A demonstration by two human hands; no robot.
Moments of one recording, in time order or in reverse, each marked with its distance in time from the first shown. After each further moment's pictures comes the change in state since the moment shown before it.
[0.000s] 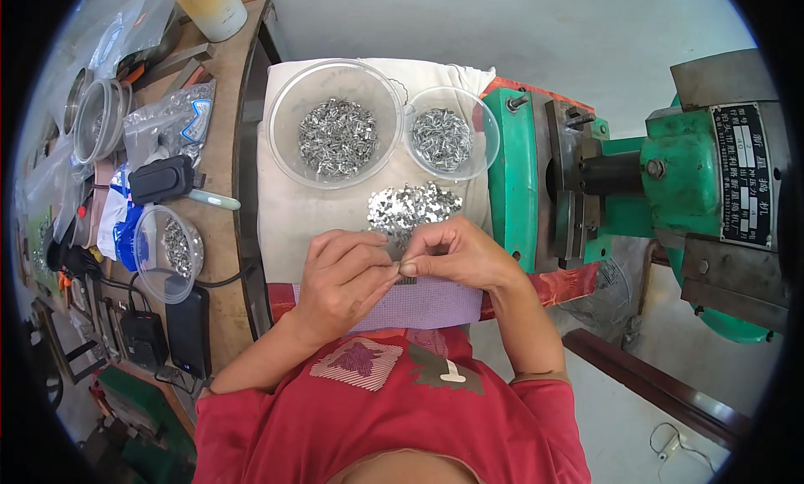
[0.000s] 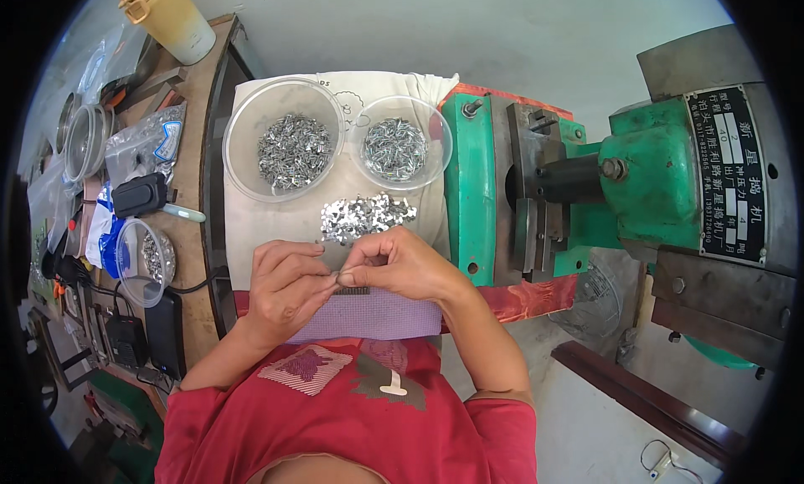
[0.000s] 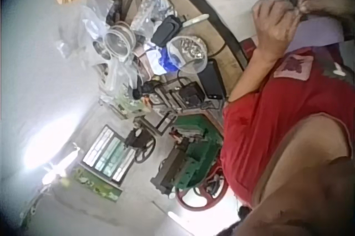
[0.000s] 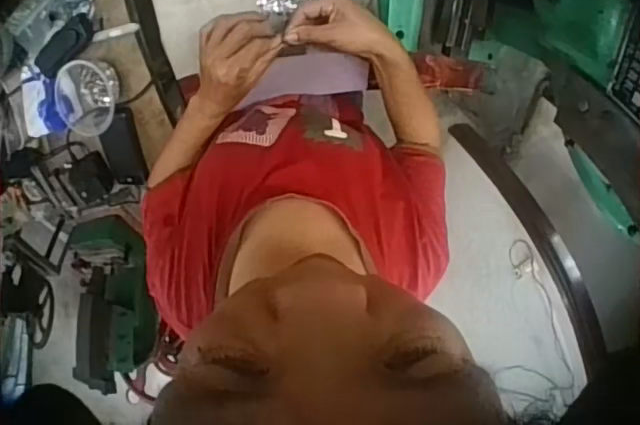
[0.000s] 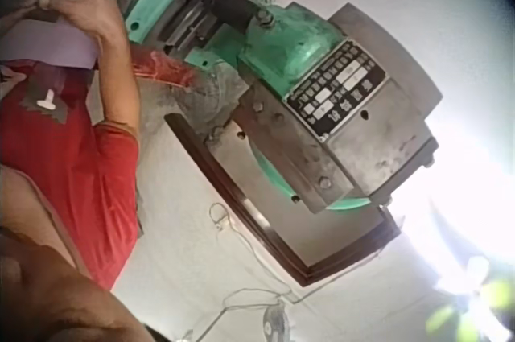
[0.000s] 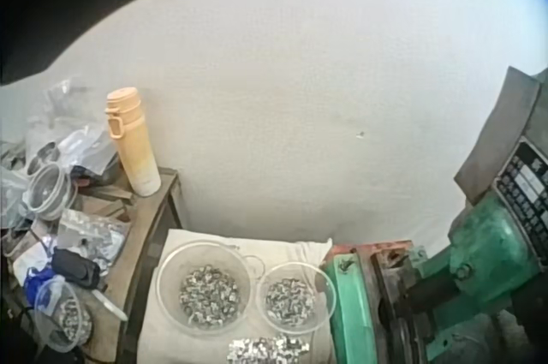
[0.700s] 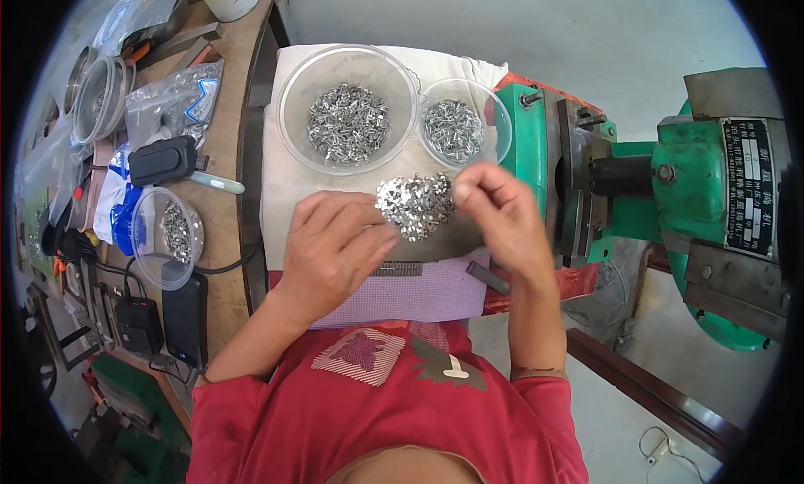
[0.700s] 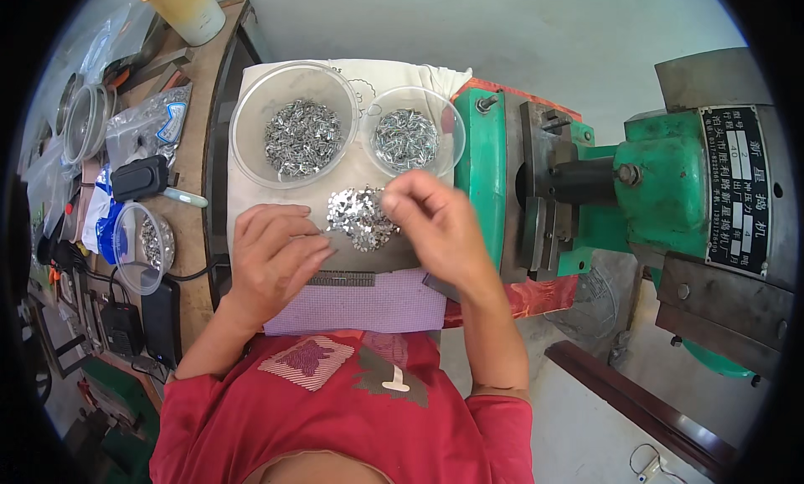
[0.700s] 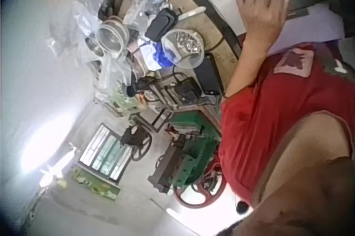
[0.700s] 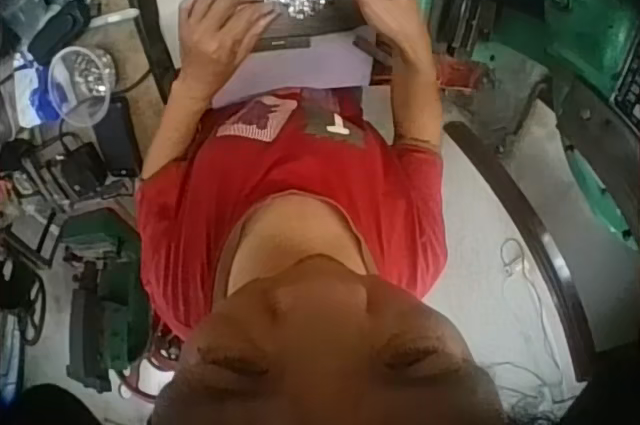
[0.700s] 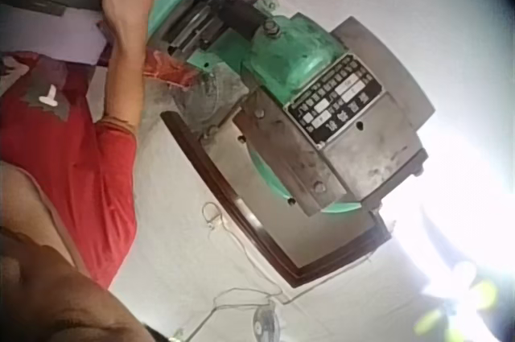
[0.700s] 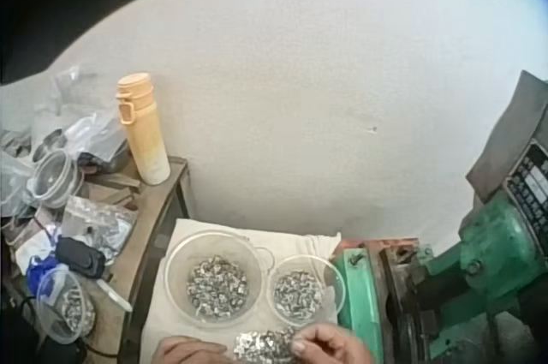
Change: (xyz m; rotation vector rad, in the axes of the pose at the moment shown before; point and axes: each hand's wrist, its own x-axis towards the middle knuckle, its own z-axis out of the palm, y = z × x) left_hand 0.014 -0.012 -0.014 0.162 0.041 0.009; right_hand -0.004 -0.029 0.000 -0.190 0.484 -0.339
